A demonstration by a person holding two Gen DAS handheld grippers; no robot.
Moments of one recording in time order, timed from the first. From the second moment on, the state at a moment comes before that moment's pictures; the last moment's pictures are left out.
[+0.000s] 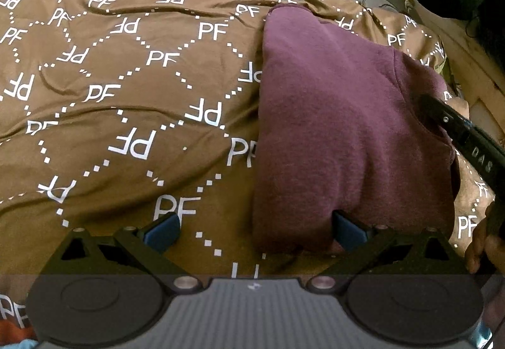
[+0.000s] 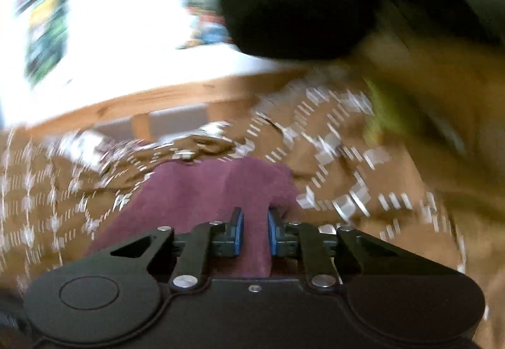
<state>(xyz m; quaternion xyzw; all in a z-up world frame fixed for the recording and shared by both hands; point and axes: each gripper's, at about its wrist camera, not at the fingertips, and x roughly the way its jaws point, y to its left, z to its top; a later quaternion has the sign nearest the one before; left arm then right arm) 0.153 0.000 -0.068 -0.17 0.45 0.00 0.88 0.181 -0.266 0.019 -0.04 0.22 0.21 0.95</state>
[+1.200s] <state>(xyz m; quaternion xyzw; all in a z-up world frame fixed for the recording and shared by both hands) 0.149 -0.005 -0.067 -0.16 0.45 -0.01 0.88 0.251 -0.318 -0.025 0.13 0.30 0.25 0.91</state>
